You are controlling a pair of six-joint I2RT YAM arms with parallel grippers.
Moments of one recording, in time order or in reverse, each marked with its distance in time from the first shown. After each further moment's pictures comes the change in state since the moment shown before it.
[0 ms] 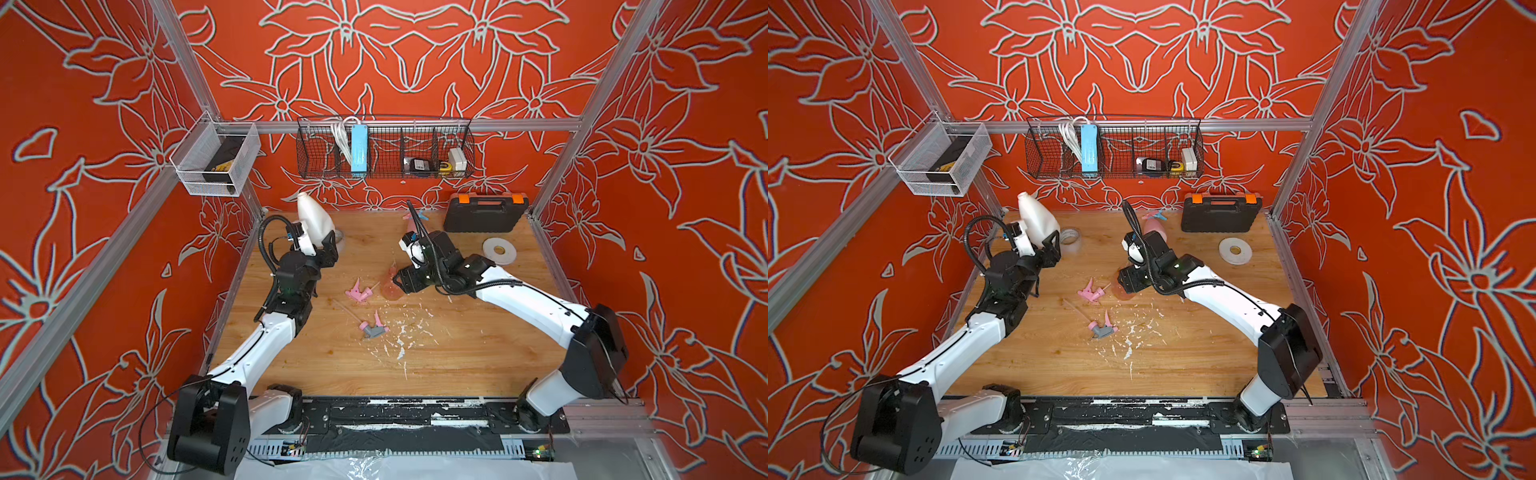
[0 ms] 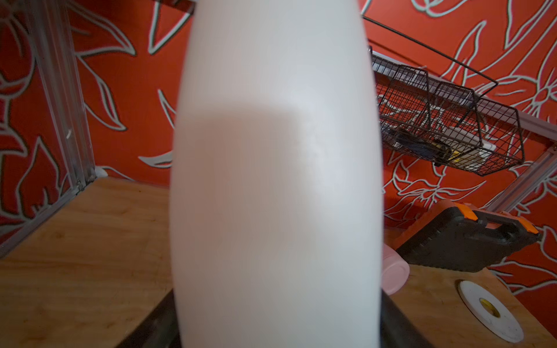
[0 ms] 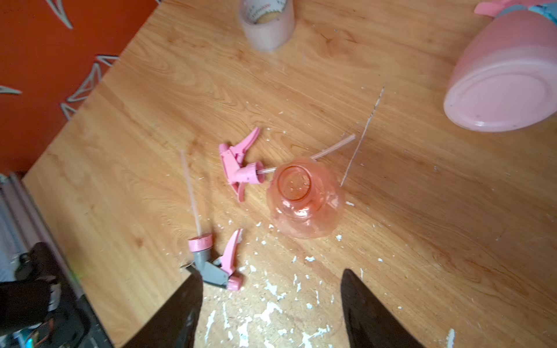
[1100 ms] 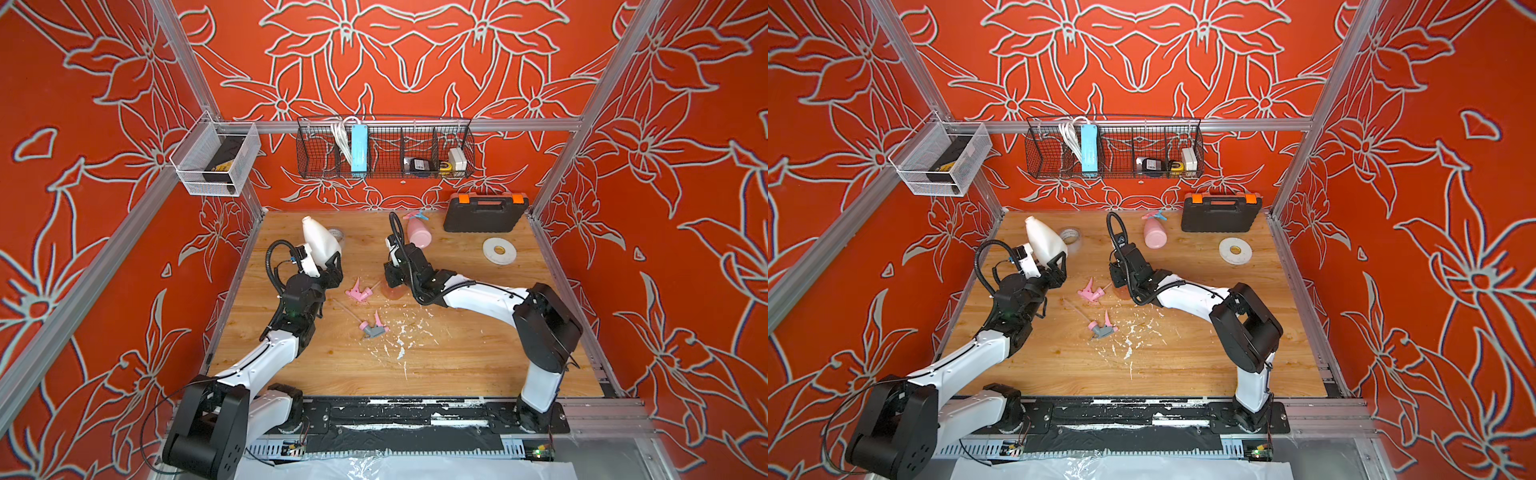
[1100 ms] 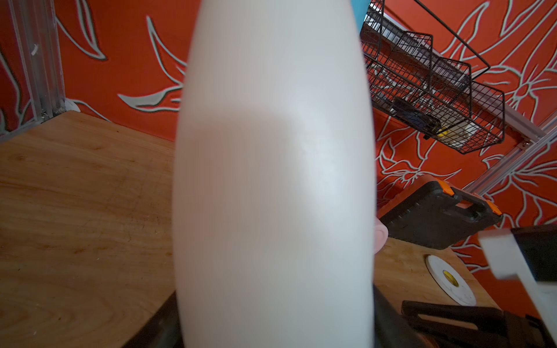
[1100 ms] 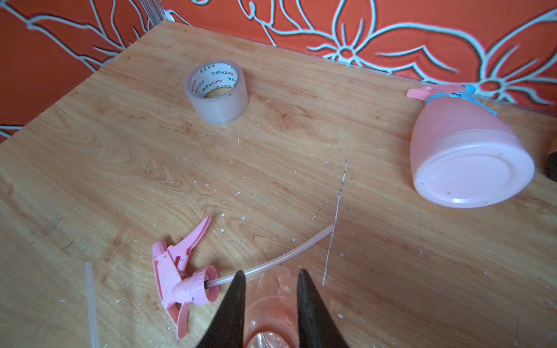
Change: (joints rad) left arm -0.051 -0.017 -0.188 0.148 0.003 -0.111; right arm 0.083 0.213 -0.069 0.499 0.322 0.020
